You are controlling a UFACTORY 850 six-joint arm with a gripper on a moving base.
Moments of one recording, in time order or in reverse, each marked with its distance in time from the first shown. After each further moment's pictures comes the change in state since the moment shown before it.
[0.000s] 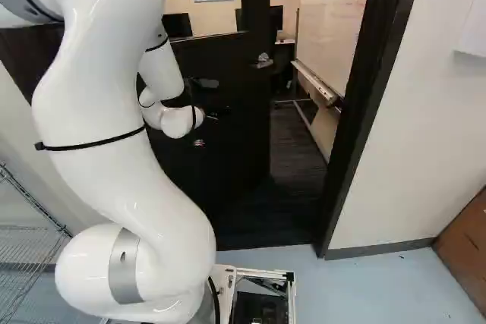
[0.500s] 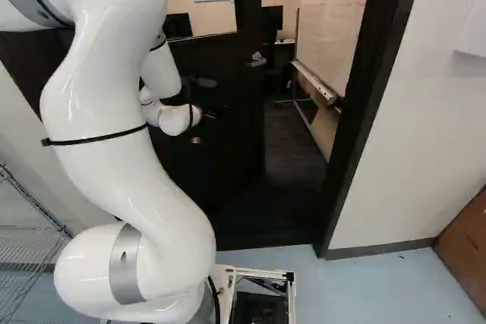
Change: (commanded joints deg) arm 1.8 -2.8 -3.4 2.3 0.0 0.0
